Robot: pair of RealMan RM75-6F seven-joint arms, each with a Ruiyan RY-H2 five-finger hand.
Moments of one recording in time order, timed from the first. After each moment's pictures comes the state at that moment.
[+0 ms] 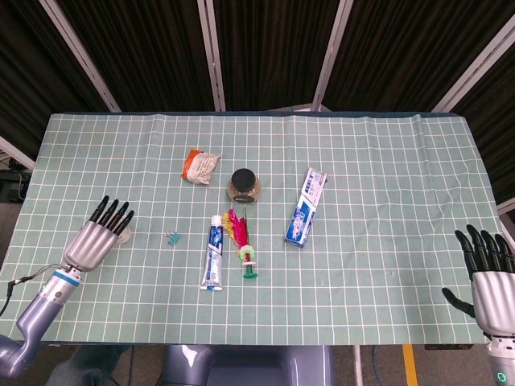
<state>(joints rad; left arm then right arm) -0.41 -1.48 -0.04 -1.02 1.70 1.19 0.60 0.02 -1.08 0.08 -1.69 -1.56 1.59 -0.19</state>
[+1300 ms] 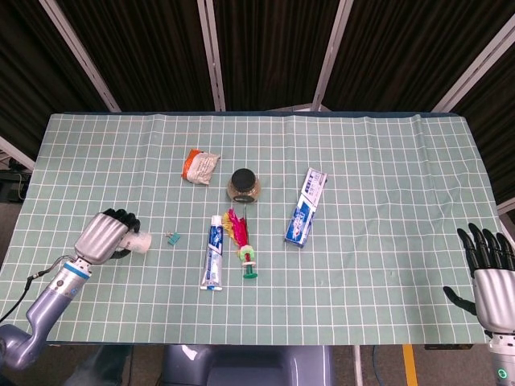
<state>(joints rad) -0.48 -1.40 -0.02 -1.19 1.64 1.18 -0.11 0.03 -1.09 0.09 -1.68 -1.54 1.58 -0.17</state>
